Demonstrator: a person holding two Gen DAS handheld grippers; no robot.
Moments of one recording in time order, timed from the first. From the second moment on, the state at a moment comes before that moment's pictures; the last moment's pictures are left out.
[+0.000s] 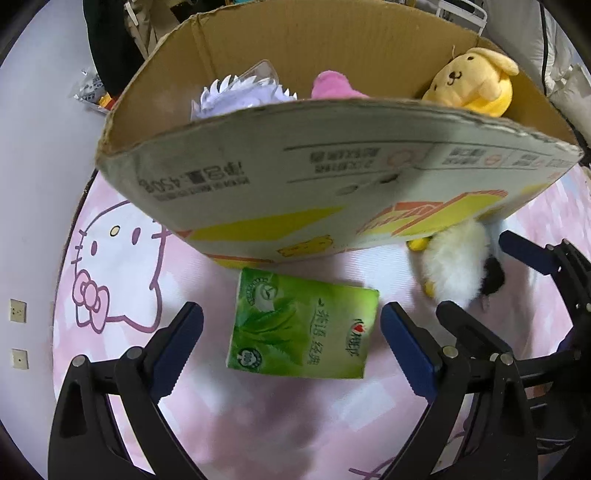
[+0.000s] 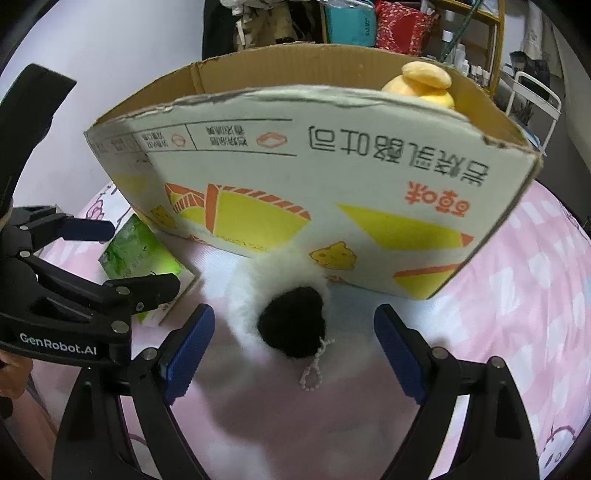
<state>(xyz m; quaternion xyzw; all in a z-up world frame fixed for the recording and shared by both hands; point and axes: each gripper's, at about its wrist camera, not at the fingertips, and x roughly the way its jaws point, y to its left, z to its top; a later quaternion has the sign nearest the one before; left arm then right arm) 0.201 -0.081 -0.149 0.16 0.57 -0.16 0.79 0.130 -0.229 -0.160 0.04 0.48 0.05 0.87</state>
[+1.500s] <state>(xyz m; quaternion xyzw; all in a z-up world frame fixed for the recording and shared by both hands) 0.188 -0.050 -0.135 0.12 0.55 -0.14 0.82 0.117 -0.234 -0.141 0.04 0.47 0.07 0.88</state>
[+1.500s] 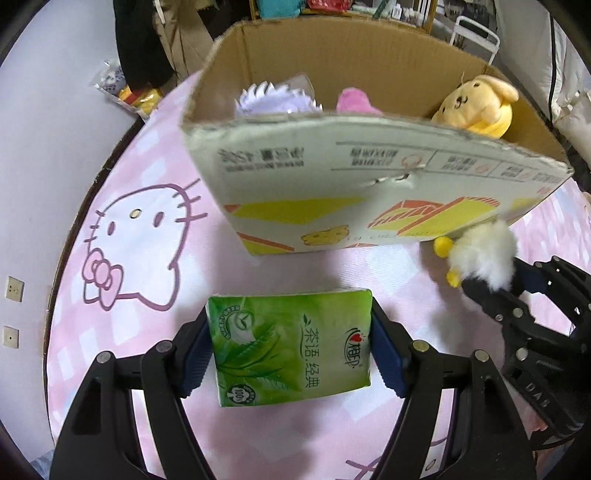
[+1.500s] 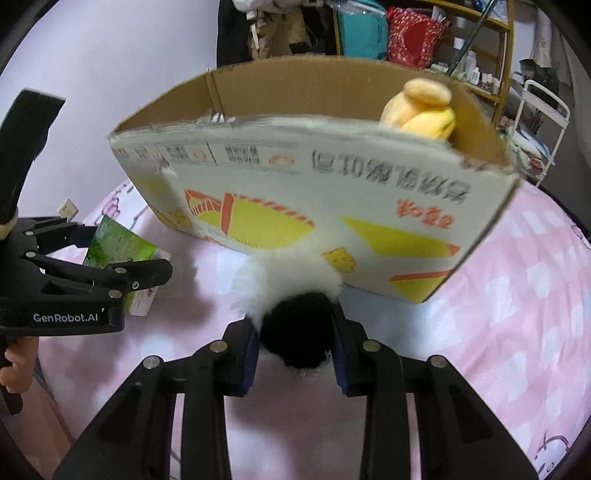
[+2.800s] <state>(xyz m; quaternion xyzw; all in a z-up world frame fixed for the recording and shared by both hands) 0.141 -0.051 0.024 0.06 0.18 -0.16 0.97 0.095 -0.269 -0.016 0.06 0.25 0.02 0.97</state>
